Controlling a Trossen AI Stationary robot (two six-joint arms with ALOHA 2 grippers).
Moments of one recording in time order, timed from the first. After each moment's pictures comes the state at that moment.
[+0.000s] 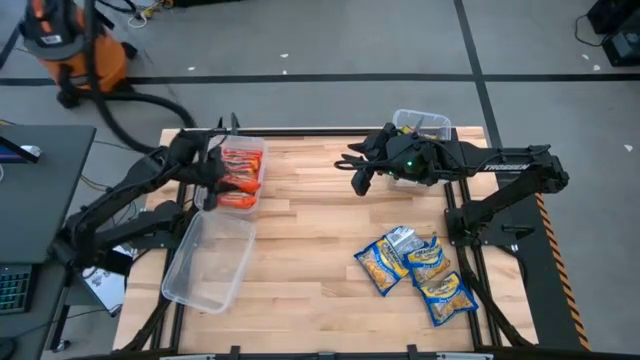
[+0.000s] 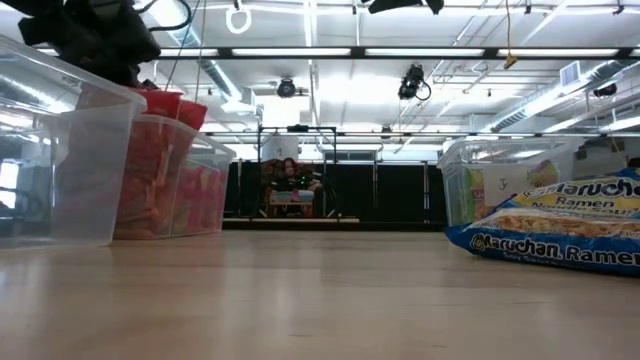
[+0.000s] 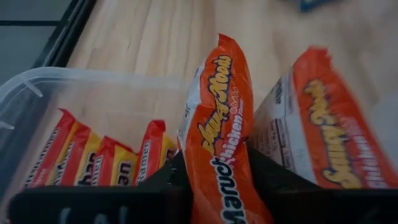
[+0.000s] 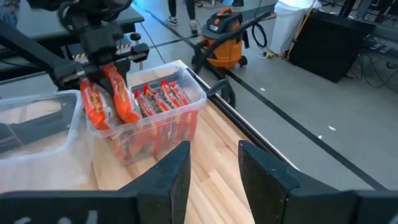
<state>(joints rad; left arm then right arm) 0.84 0.70 0.63 -0.76 0.53 0.62 0.02 1.32 1.39 -0.50 0.51 0.24</state>
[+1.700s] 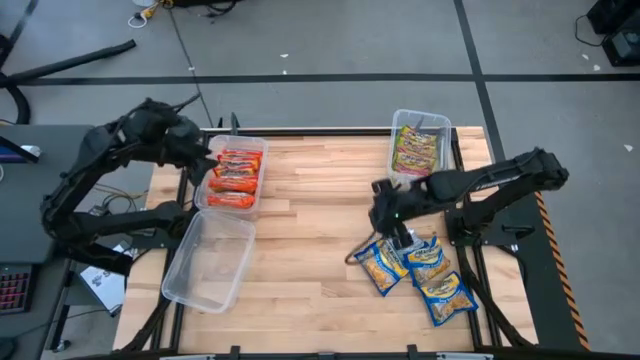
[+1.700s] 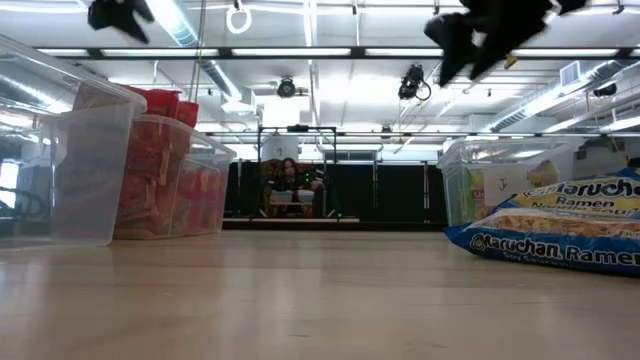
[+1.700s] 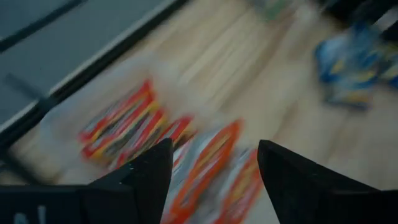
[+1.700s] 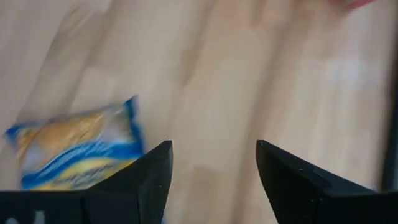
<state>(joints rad) 0.68 0.88 1.36 -1.30 0.14 -0.10 0.18 1.32 1.17 -0.90 0.16 -0.20</state>
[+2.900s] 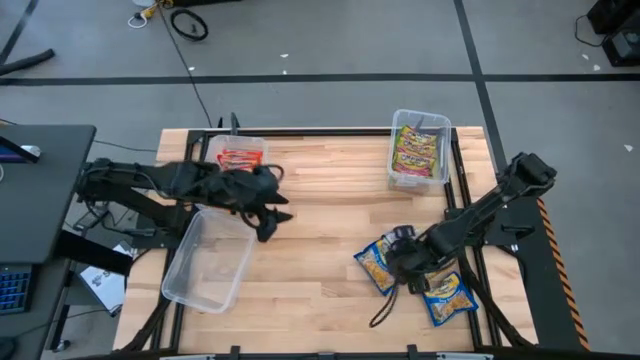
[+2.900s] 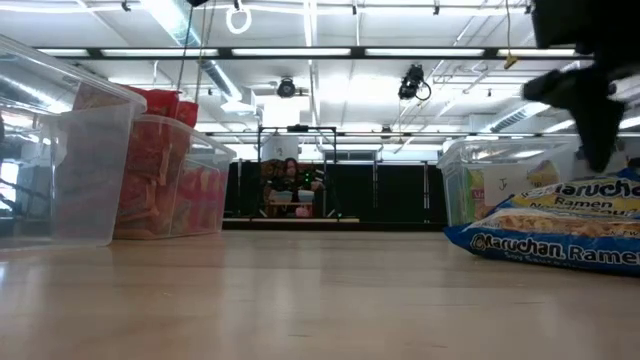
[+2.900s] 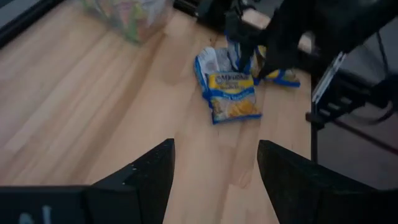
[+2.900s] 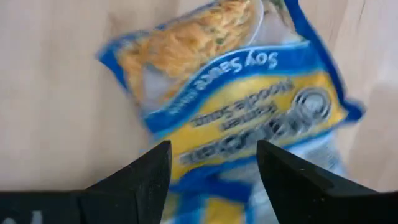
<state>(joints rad) -0.15 1.26 1.36 -0.73 -0.18 -0.53 0.56 1.46 0.94 -0.88 0.12 0.39</state>
